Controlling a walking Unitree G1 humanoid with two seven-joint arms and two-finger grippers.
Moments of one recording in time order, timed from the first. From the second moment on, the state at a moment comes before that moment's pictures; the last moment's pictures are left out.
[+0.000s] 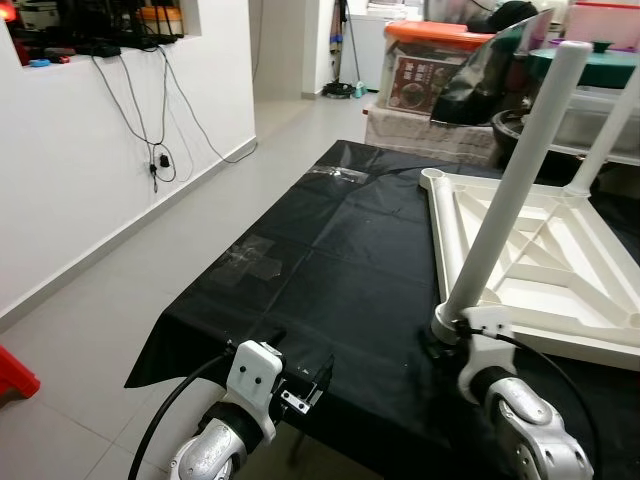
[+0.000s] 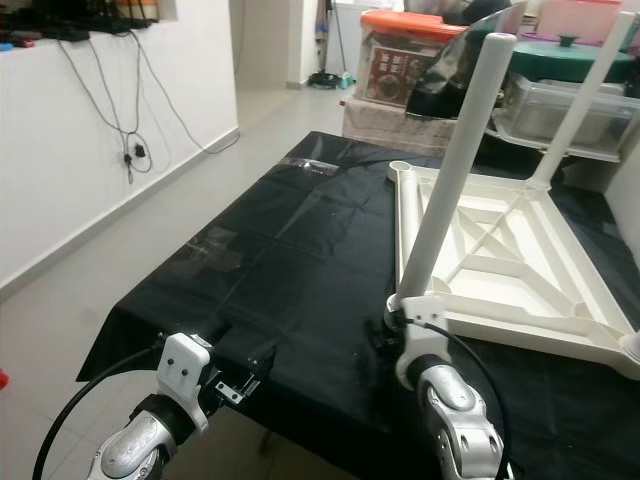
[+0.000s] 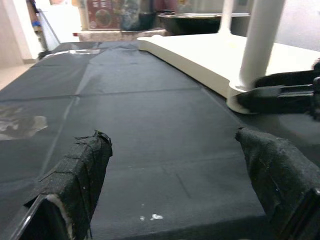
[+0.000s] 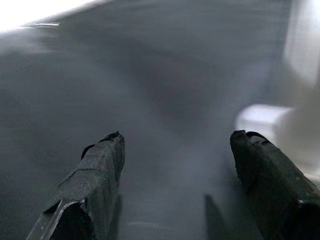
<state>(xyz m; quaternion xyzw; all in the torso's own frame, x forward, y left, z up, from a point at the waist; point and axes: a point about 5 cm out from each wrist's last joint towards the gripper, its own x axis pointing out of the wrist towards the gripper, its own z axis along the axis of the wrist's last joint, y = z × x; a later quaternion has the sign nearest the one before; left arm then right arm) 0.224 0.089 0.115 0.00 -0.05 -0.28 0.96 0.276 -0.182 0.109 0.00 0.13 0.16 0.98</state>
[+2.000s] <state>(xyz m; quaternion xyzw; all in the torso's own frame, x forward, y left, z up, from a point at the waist) 0.241 0.091 0.134 0.00 -0.06 -0.21 0.98 0.399 -0.143 0.199 0.00 -0.02 -0.20 0.98</state>
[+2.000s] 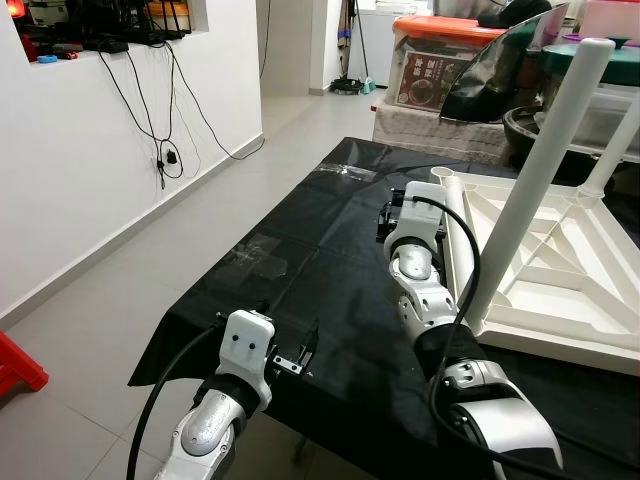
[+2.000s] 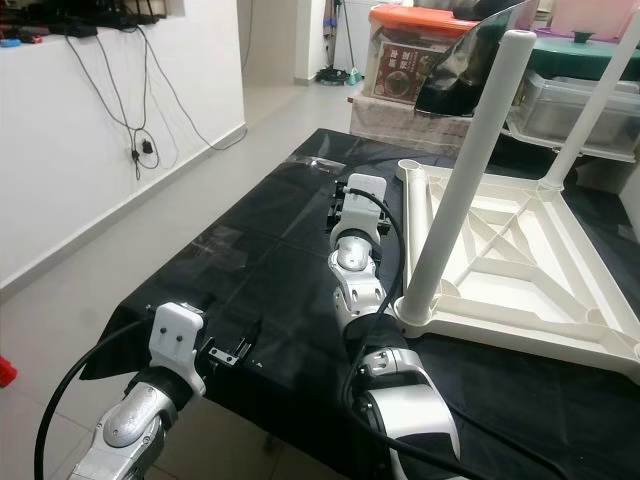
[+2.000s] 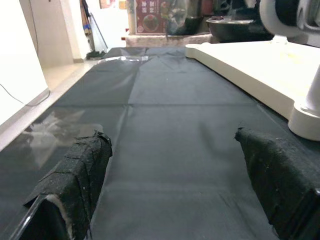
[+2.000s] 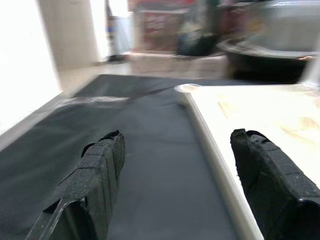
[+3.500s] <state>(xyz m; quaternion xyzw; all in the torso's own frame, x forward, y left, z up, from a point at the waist) 0.244 0.083 0.128 0.01 -0.04 -0.24 0.97 0.376 -0.208 0.201 -0.02 -0.02 -0.14 0.99</state>
